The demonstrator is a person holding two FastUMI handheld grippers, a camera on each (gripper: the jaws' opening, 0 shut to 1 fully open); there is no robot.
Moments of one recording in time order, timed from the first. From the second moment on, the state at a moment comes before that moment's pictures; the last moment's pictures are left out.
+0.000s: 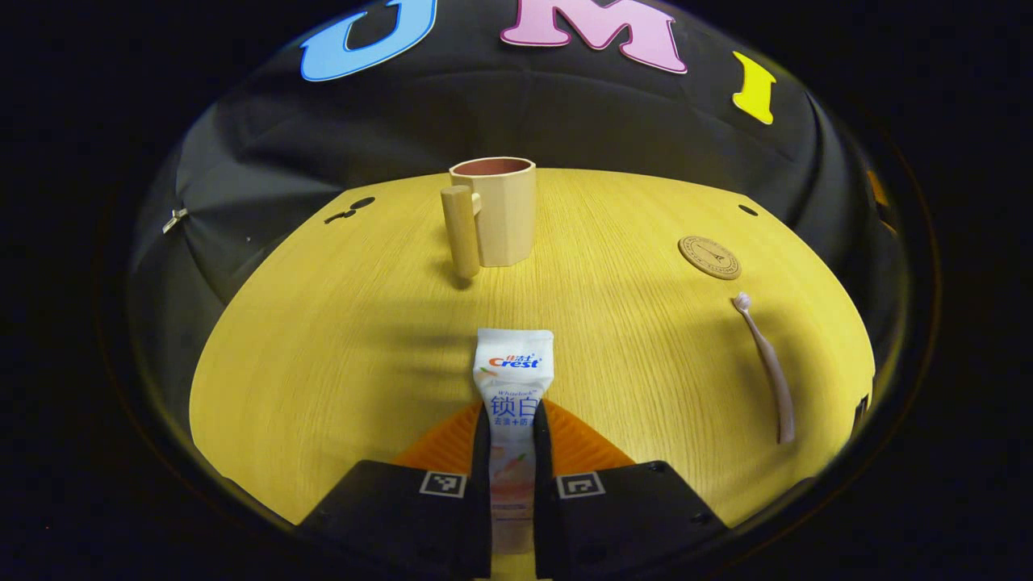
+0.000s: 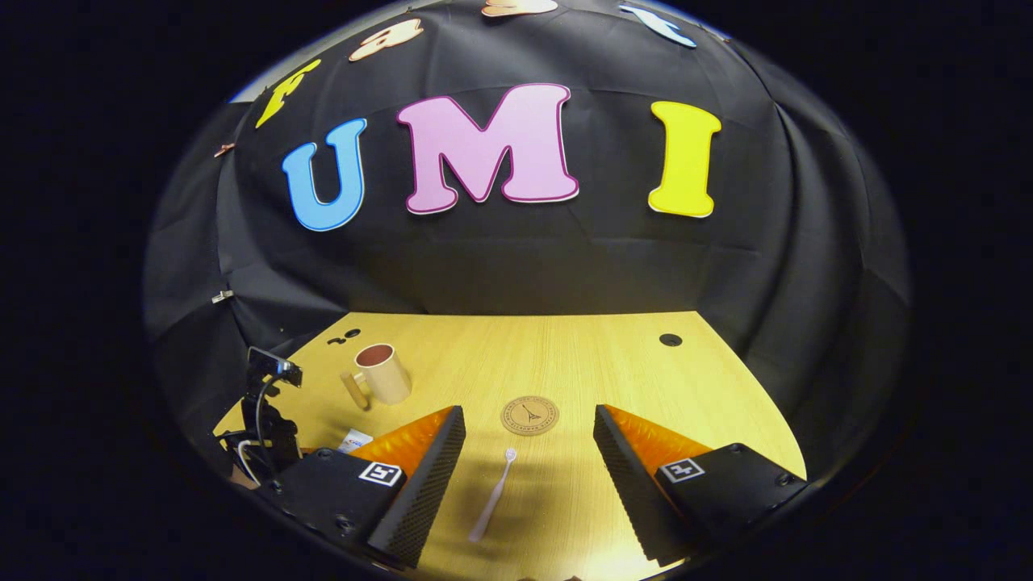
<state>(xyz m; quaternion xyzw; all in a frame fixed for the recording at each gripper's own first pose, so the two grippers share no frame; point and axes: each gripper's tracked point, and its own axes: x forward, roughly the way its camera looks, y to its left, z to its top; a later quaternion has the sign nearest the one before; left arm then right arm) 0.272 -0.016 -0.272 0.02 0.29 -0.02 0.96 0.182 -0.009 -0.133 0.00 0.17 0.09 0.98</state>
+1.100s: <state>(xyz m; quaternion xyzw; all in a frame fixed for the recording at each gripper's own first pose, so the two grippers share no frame) 0.162 -0.015 -0.199 -0.06 0.25 -0.03 0.96 0.184 0.023 -0.315 0.01 0.40 0.04 0.91</state>
